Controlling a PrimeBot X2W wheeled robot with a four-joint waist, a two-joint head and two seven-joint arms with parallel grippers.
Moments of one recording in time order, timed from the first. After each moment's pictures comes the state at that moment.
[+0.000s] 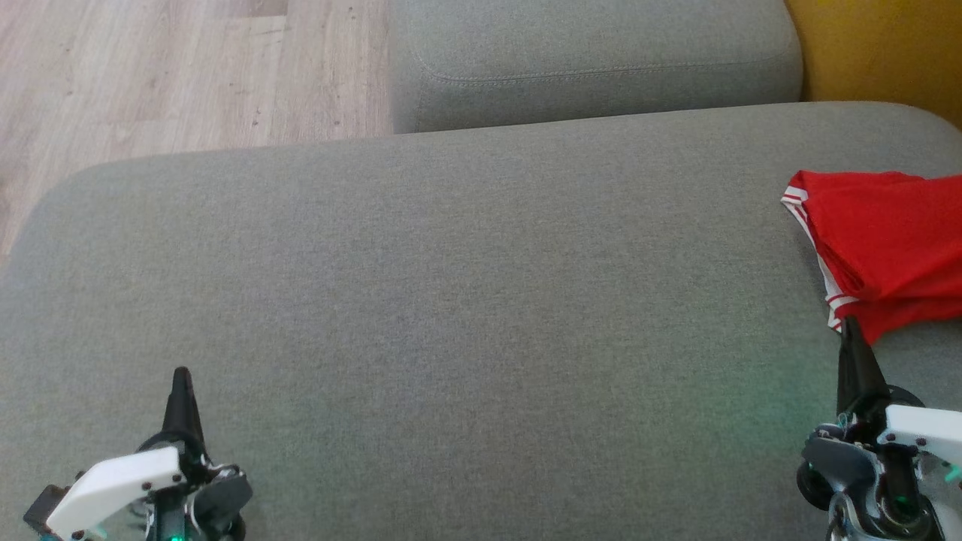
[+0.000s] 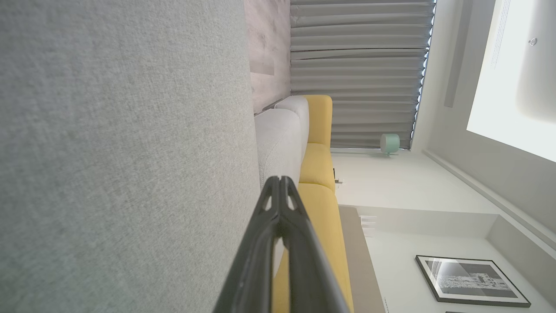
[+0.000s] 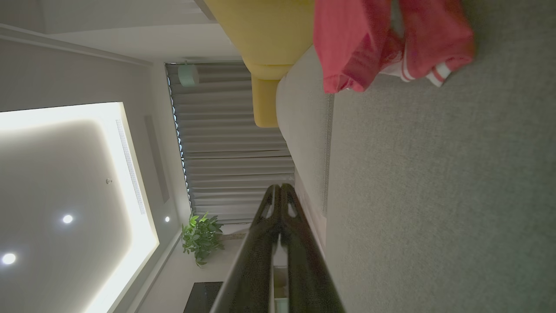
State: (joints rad) left arm -0.06 0.05 0.08 0.27 -1.62 -0.12 0.11; right arm -0.06 -0.05 -0.13 0.28 1.61 0.13 0.11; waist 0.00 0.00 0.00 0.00
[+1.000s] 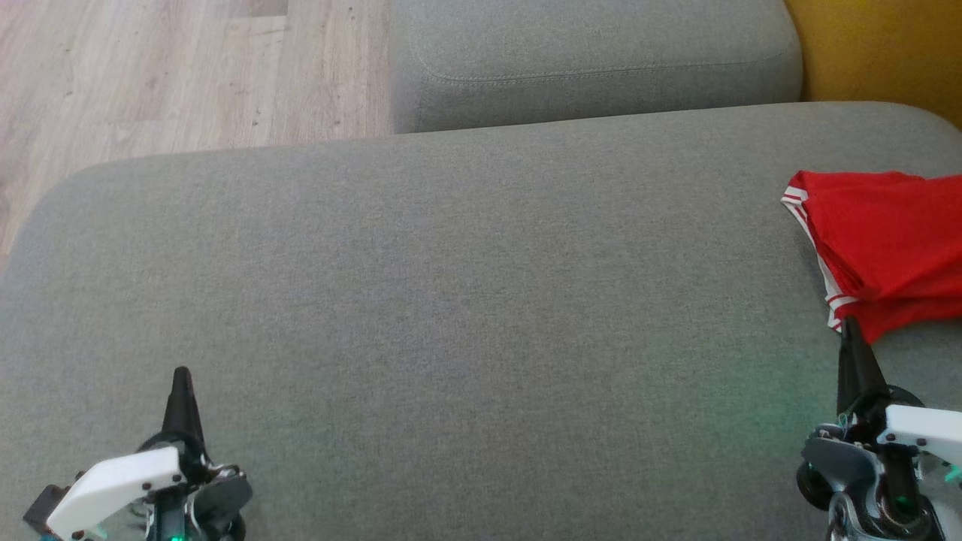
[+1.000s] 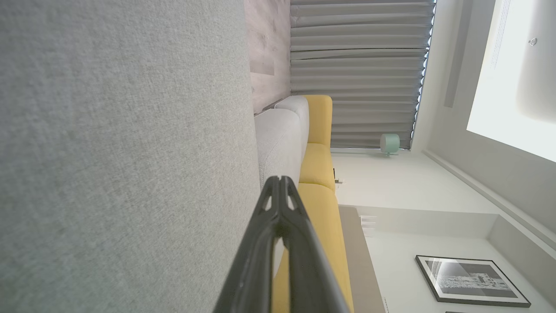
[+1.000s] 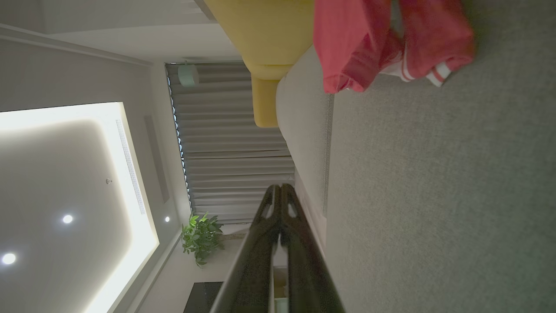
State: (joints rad) left arm -0.06 0.05 0.08 0.27 -1.62 -0.12 0.11; right arm -0.06 -0.05 -0.13 0.28 1.61 0.13 0.11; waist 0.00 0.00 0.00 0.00
